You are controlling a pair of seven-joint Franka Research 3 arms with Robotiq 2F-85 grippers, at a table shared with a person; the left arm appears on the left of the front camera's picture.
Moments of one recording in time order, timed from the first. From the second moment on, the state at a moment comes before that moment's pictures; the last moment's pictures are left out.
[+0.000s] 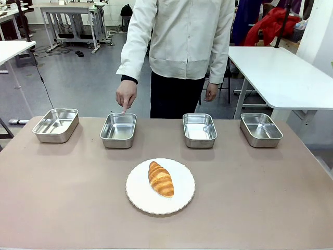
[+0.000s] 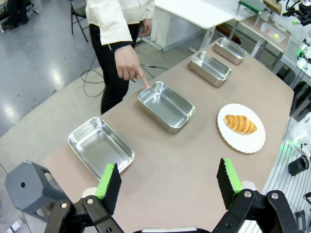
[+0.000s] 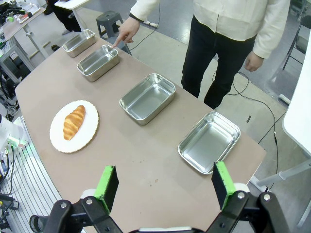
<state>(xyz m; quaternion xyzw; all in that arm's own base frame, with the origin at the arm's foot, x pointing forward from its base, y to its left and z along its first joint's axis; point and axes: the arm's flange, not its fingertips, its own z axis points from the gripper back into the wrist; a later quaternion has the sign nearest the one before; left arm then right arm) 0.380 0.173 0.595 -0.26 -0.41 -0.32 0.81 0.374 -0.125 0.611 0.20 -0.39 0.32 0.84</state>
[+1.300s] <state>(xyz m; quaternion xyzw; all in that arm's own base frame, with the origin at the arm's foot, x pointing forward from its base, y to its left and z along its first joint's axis) 0.380 0.031 0.643 -0.25 -0.38 -0.34 0.82 0.374 -0.124 0.611 0.20 -0.39 0.32 0.84</state>
